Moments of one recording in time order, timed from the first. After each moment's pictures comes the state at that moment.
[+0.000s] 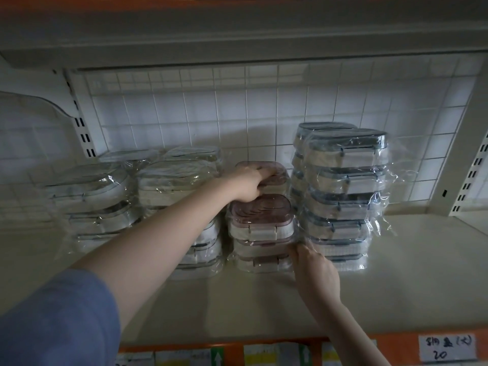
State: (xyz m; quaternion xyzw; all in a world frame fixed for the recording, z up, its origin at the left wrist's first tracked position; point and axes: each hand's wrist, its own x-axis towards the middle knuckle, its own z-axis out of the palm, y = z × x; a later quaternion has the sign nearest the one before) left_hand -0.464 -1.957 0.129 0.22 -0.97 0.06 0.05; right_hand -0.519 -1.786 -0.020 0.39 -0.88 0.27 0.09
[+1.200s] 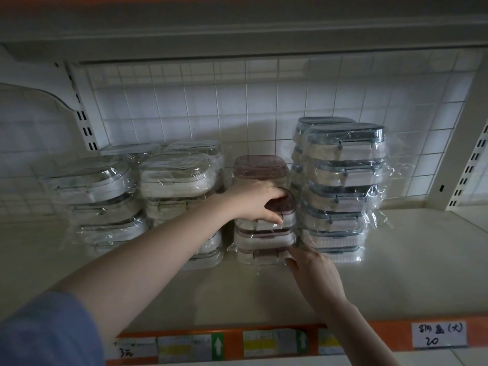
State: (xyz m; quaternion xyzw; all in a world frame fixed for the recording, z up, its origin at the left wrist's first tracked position) left_hand -0.442 -1.919 0.109 0.12 -0.99 0.05 0.01; right_hand -0.515 -1.767 -0.023 0.50 -0.82 0.26 0.11
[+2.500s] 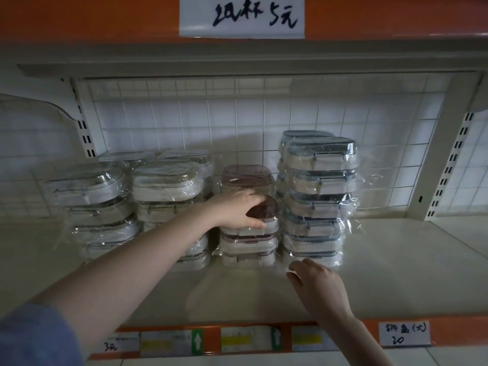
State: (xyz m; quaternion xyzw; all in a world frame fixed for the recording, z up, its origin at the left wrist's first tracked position) left_hand -0.425 -1.888 0.121 0.20 -0.98 0.03 -0.01; right_hand -0.537 -1.725 -0.030 0.53 -0.79 0.23 0.20
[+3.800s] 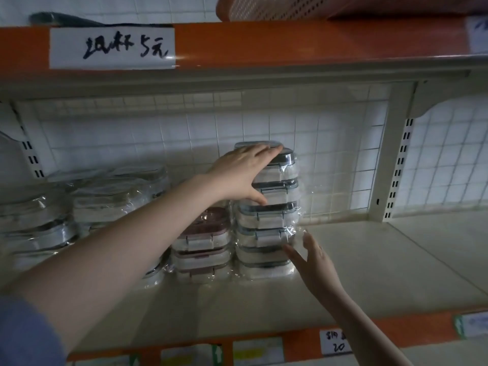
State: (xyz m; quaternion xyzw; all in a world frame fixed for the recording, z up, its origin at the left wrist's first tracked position) left_hand -0.512 -1.825 0.190 0.13 -0.97 0.14 0.13; right_hand -0.622 -1.688 0.004 0.38 -0.81 0.44 -0.04
